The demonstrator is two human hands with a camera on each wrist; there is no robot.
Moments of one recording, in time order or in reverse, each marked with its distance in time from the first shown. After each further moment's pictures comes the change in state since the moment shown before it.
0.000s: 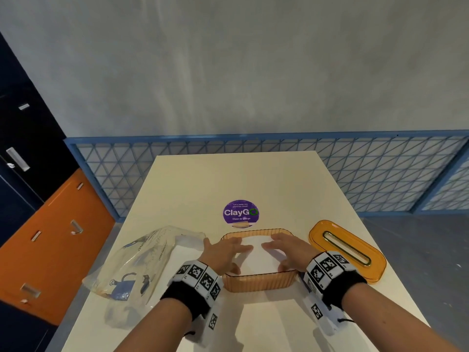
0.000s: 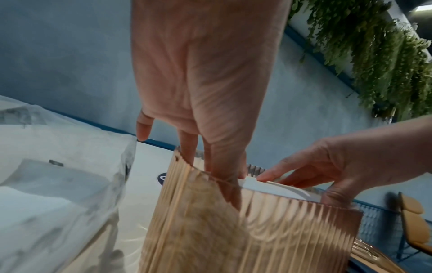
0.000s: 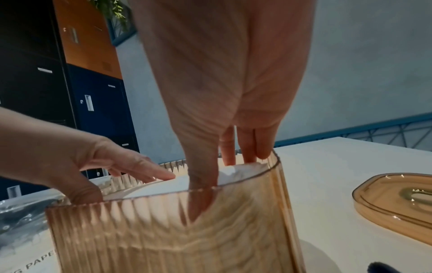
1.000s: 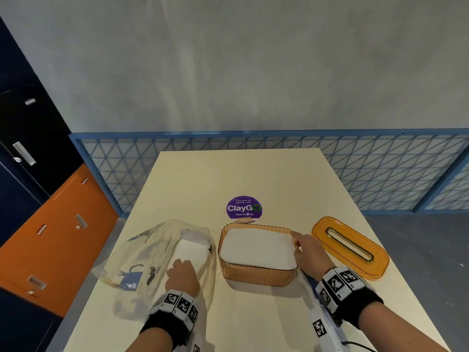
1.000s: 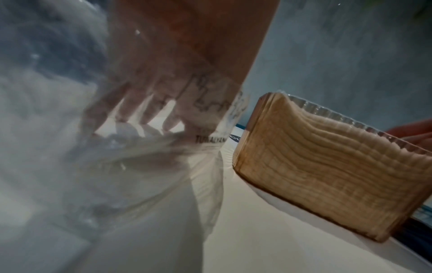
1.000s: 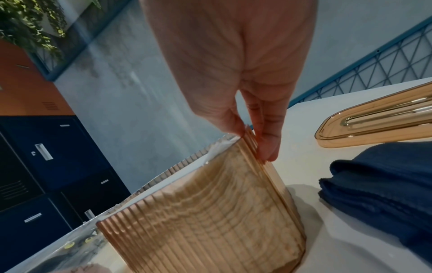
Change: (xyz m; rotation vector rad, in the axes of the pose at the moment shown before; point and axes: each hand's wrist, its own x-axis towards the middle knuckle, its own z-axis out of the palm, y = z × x) left_hand -0.022 -0.059 0.095 -0.118 0.193 -0.715; right_hand -0.016 0.008 0.028 0.371 0.338 0.306
